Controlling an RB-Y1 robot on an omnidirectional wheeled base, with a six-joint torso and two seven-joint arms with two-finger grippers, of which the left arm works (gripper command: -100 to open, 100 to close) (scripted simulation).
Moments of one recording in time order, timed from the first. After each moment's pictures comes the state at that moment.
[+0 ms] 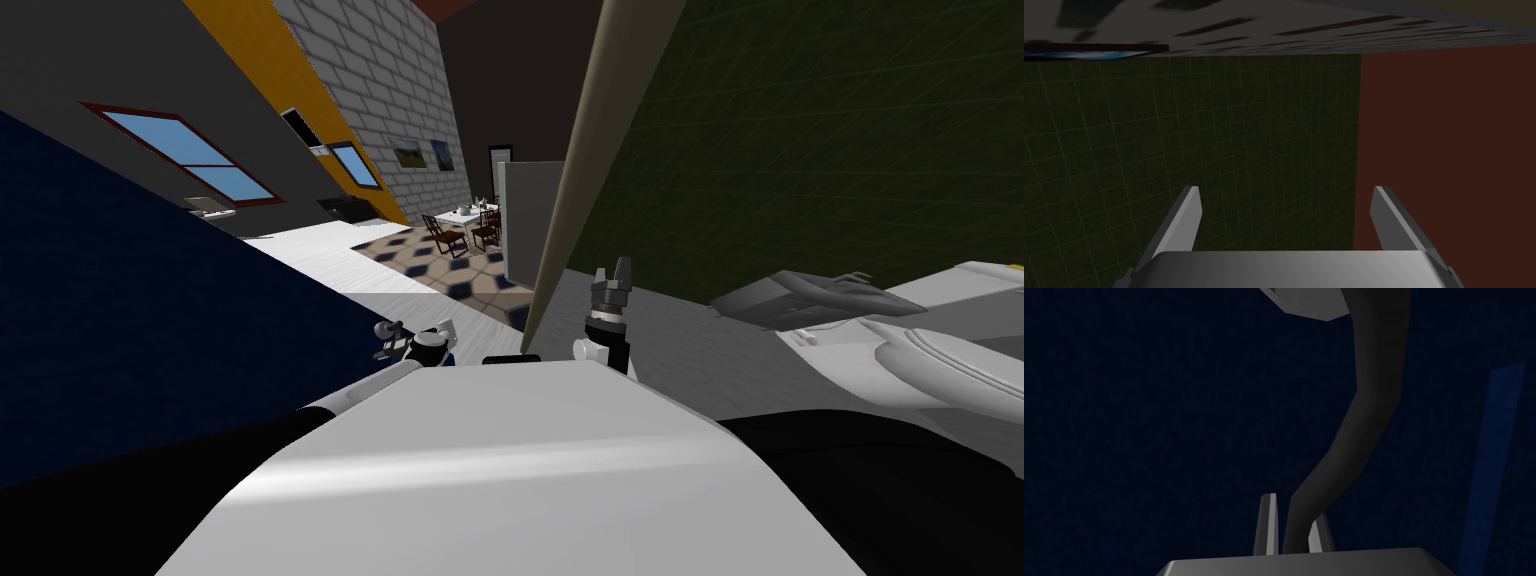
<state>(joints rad) -0.58 0.06 1.34 -0.40 0.68 -1.52 -0.78</state>
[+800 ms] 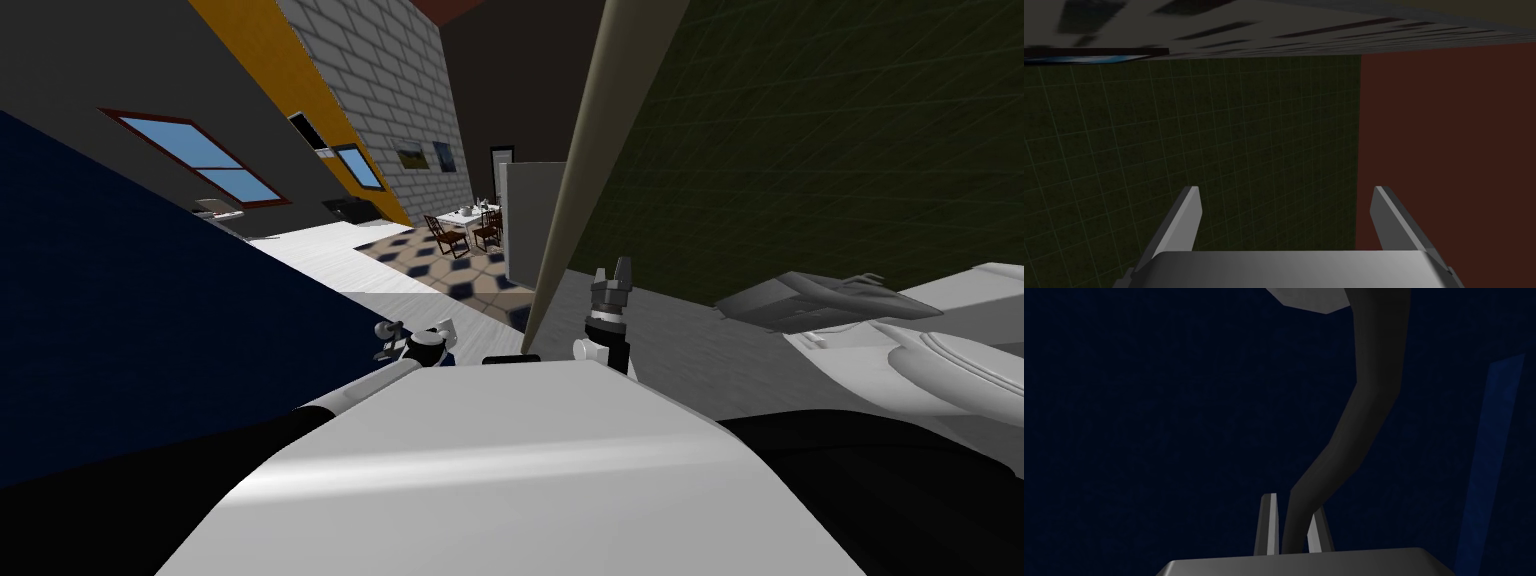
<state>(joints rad) -0.59 0.08 1.35 -0.35 0.69 -1.54 -0.77</state>
